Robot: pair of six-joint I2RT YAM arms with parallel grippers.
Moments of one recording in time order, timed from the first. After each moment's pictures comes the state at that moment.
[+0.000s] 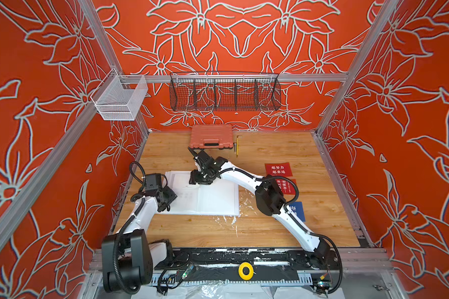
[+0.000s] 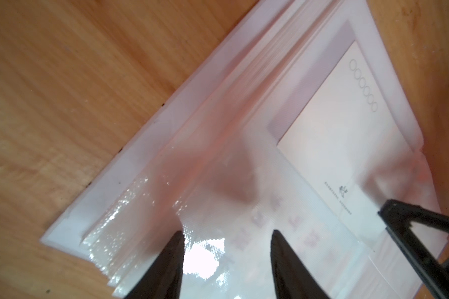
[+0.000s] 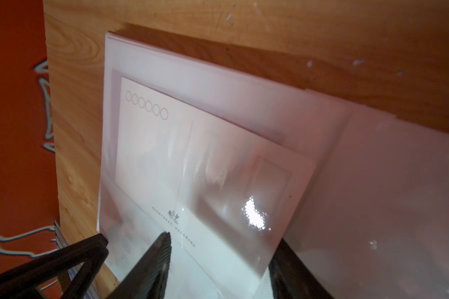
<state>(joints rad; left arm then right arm) 0.25 1.18 0.59 -0.52 0.12 -0.64 0.90 2.60 2.38 -0.77 -0.29 0.77</state>
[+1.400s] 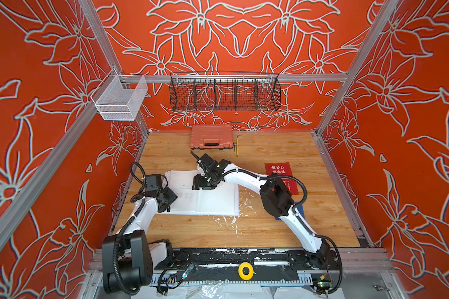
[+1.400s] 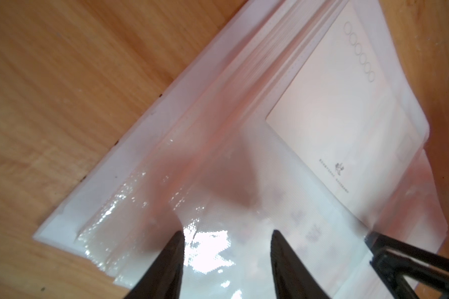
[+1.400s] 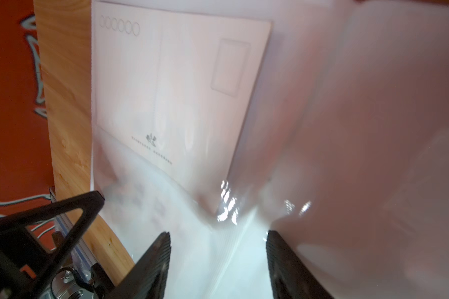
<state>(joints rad) 0.25 1.16 0.58 -0.52 0.14 -0.64 0.90 2.41 2.06 -0.69 -0.32 0.73</state>
